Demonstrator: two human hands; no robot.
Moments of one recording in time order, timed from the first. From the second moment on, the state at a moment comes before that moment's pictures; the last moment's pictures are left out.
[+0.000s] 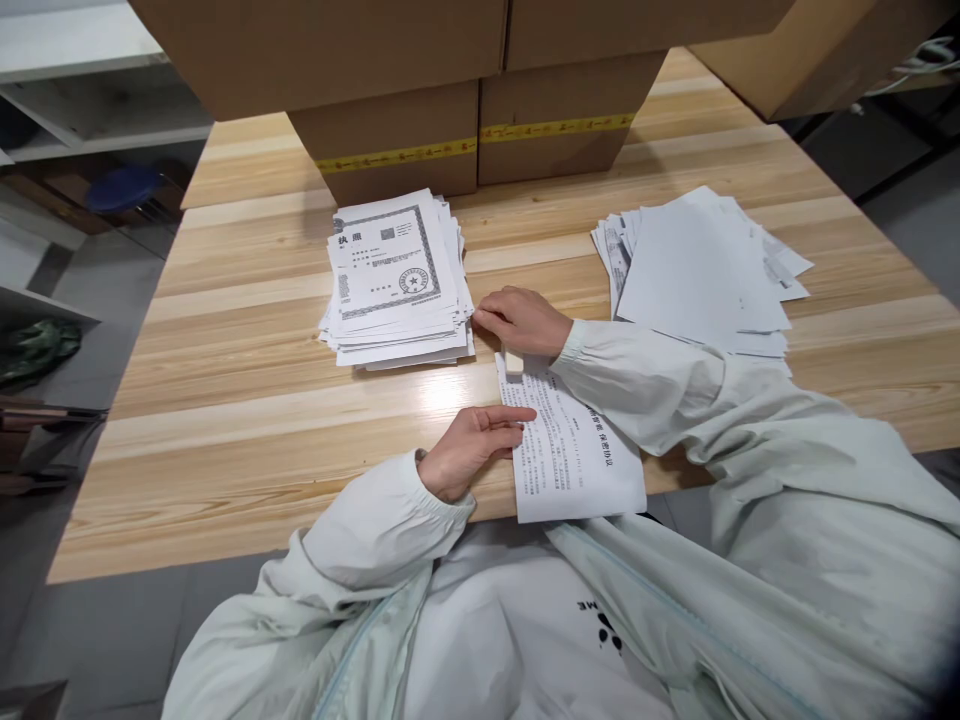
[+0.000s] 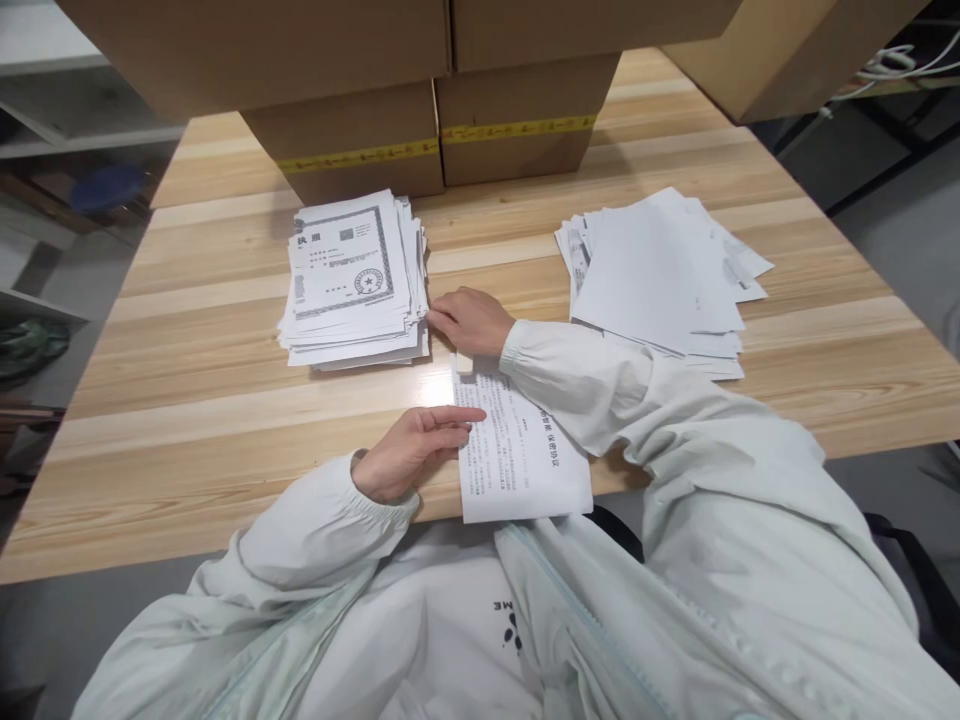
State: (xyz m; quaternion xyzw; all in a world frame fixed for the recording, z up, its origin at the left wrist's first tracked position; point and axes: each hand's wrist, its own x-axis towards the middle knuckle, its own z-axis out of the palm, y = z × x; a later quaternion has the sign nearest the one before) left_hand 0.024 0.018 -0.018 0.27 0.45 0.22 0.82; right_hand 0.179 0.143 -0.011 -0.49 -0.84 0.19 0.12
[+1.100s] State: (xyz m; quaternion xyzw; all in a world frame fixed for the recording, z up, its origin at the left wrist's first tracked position) left_hand 0.033 0.012 -0.015 0.30 0.49 0.27 0.77; right_hand 0.217 0.103 0.017 -0.52 -0.80 -0.05 0.30
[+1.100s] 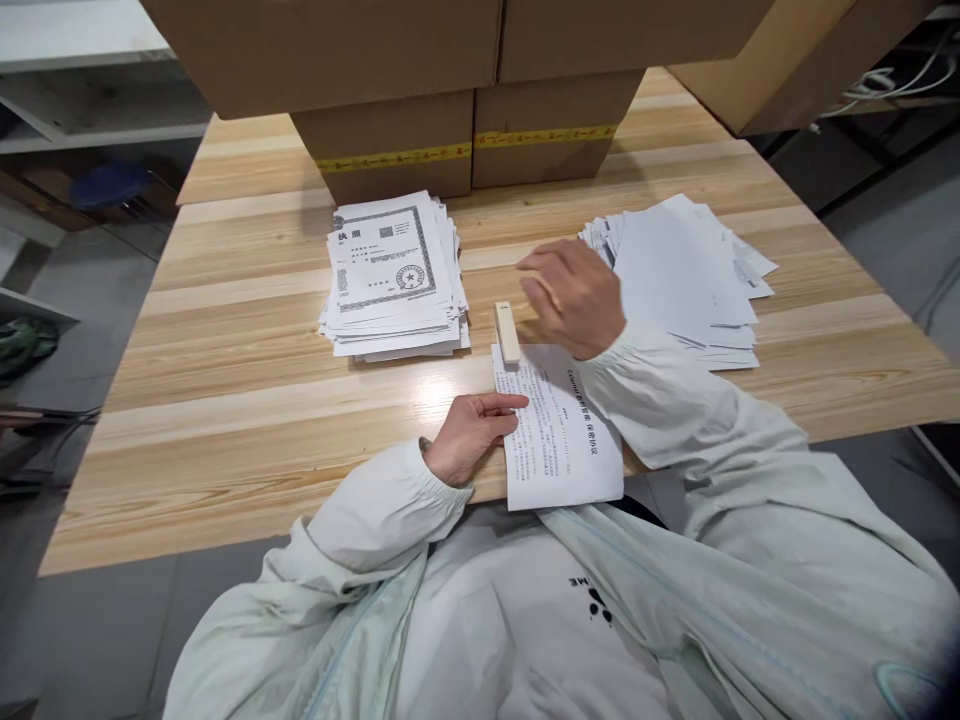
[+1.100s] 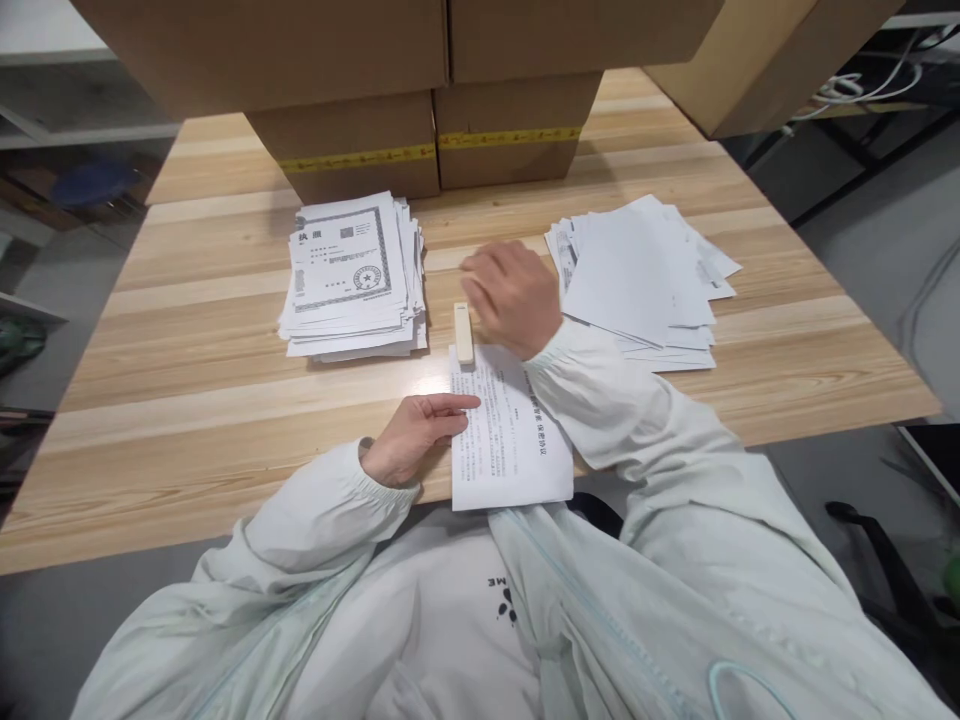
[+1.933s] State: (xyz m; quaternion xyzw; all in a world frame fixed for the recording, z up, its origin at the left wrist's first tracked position) left_hand -0.030 0.089 0.017 0.72 0.48 0.48 0.16; right_hand 0.420 0.107 -0.009 -0.67 -0.51 0.06 0.54
